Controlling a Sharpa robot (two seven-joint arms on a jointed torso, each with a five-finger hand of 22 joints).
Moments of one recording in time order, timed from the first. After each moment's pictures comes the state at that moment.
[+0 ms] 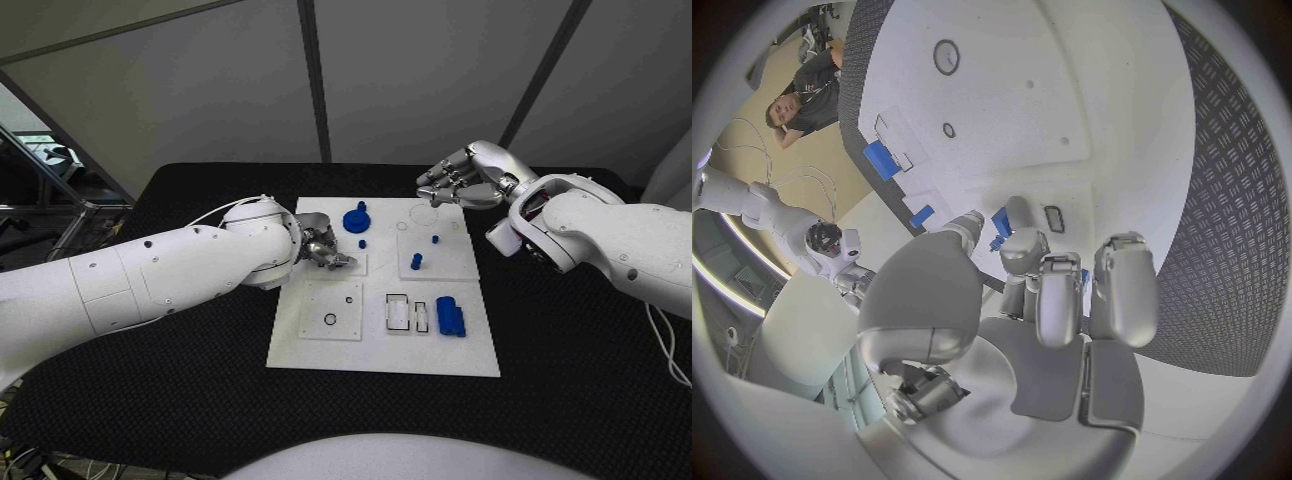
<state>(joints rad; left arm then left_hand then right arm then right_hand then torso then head) 1.14 -0.70 0.04 1.44 -1.24 0.03 -0.53 1.03 -0.12 0.20 0.29 0.16 0.99 0.03 0.56 0.71 1.35 -0.04 1.14 1.03 1.47 -0.09 1.55 1.31 0.06 1.44 0.02 1.40 1.31 1.23 -0.77 0.02 1.41 -0.90 -0.29 0.17 1.43 -0.09 0.07 0.27 0.36 1.05 0.18 0.07 0.07 1.26 0.11 0.07 0.10 1.31 0.06 0.07 0.28 0.17 1.02 0.20 0.23 0.16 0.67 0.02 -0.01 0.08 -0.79</state>
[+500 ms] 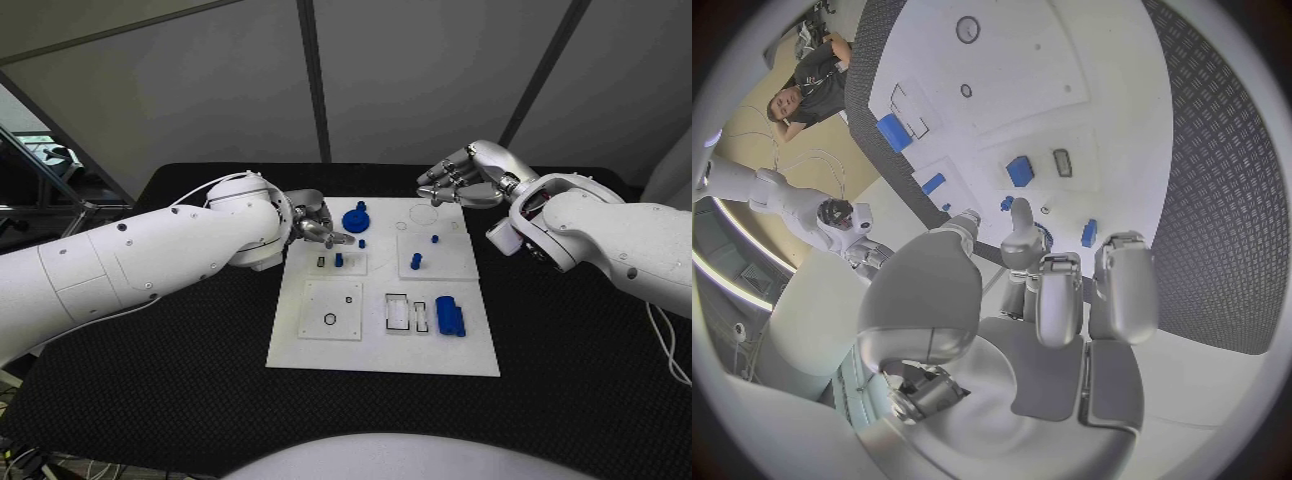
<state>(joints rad) 1.16 -0.74 0.11 1.48 -1.24 0.05 -0.53 1.03 -0.11 0.15 0.29 0.16 0.99 0.03 0.55 0.71 1.34 -0.04 1.12 1.00 1.47 -0.09 1.55 1.31 0.06 1.44 0.02 1.39 1.31 1.23 -0.77 0.02 1.40 -0.90 -0.29 0.17 1.43 -0.09 0.06 0.27 0.36 1.05 0.18 0.07 0.07 1.26 0.11 0.07 0.10 1.31 0.06 0.07 0.28 0.17 1.02 0.20 0.23 0.15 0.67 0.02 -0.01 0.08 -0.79</state>
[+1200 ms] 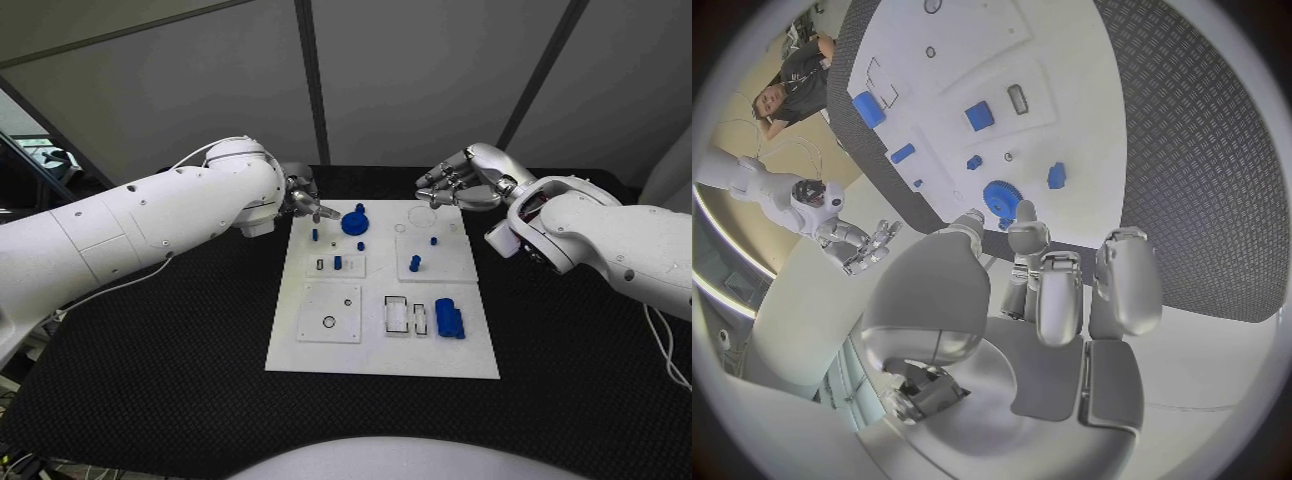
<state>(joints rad) 1.25 -0.64 0.11 1.26 -1.24 0.18 -0.53 1.09 -0.07 0.08 0.29 0.16 0.94 0.06 0.50 0.68 1.28 -0.01 1.05 0.92 1.47 -0.08 1.54 1.31 0.06 1.42 0.04 1.35 1.29 1.23 -0.77 0.02 1.39 -0.90 -0.29 0.17 1.43 -0.10 0.06 0.27 0.36 1.05 0.18 0.07 0.07 1.26 0.12 0.07 0.10 1.31 0.06 0.07 0.27 0.17 1.02 0.20 0.23 0.15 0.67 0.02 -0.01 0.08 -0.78</state>
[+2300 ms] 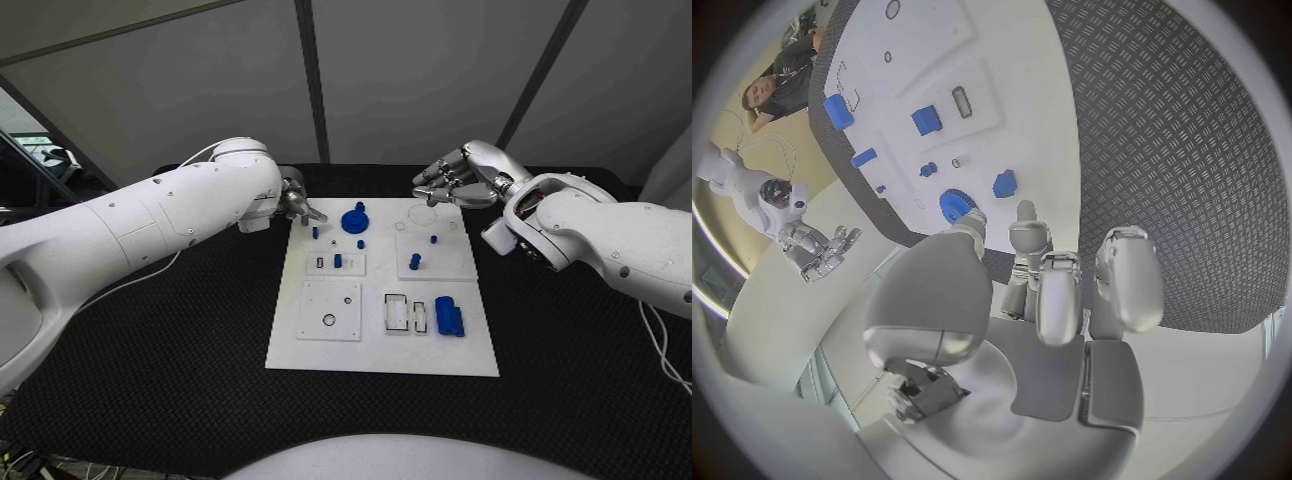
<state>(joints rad) 1.25 -0.54 0.09 1.03 -1.24 0.26 -0.52 1.10 -0.05 0.06 0.29 0.17 0.95 0.06 0.49 0.67 1.27 -0.01 1.04 0.91 1.47 -0.08 1.53 1.31 0.06 1.42 0.04 1.34 1.28 1.23 -0.76 0.02 1.39 -0.90 -0.29 0.17 1.43 -0.10 0.06 0.27 0.36 1.05 0.18 0.07 0.07 1.26 0.12 0.07 0.10 1.31 0.06 0.07 0.27 0.17 1.02 0.20 0.23 0.15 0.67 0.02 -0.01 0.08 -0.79</state>
